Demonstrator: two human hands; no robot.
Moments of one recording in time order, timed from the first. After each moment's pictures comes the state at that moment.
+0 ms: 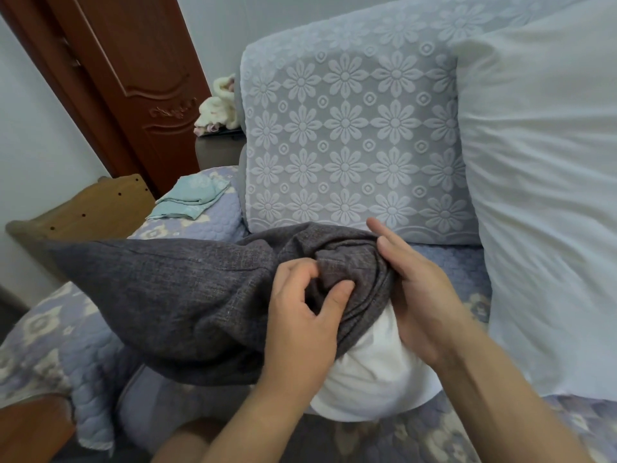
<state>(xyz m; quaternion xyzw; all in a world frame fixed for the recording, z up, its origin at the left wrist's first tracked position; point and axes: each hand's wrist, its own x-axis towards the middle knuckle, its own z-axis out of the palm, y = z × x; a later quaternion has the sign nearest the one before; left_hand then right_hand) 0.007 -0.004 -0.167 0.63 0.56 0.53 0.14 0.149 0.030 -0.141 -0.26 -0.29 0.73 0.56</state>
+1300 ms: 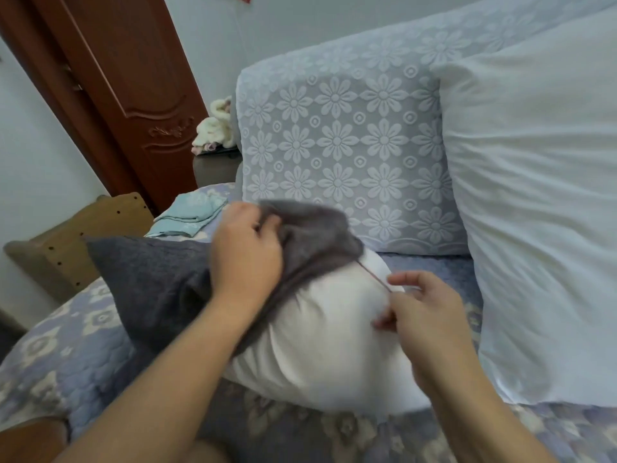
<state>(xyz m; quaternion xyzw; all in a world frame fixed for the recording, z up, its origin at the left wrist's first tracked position) -0.039 0.068 -0.093 0.63 0.61 0.46 -0.10 0.161 0.011 -0.159 -0.58 -0.36 0.45 0.57</state>
